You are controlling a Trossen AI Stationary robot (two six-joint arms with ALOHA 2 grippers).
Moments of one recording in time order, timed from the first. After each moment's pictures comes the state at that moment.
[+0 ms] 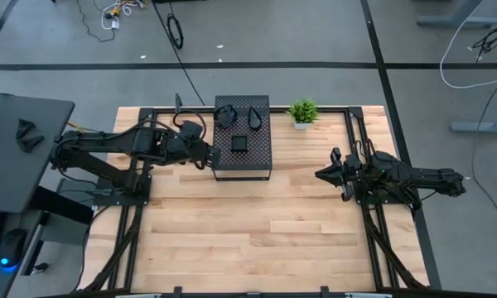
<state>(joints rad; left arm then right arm) -0.06 1.30 1.38 -0.98 -0.53 -1.05 -0.07 0.01 0.02 0.04 -0.15 0.20</state>
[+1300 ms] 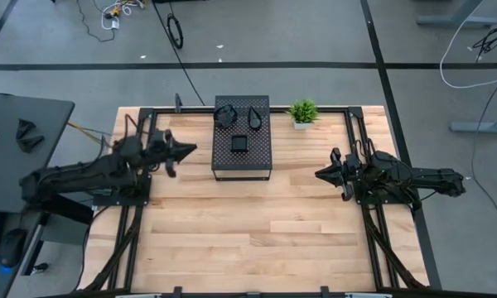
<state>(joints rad) 0.29 0.50 0.31 0.22 -0.01 -0.38 -0.07 0.01 0.02 0.04 -0.15 0.23</state>
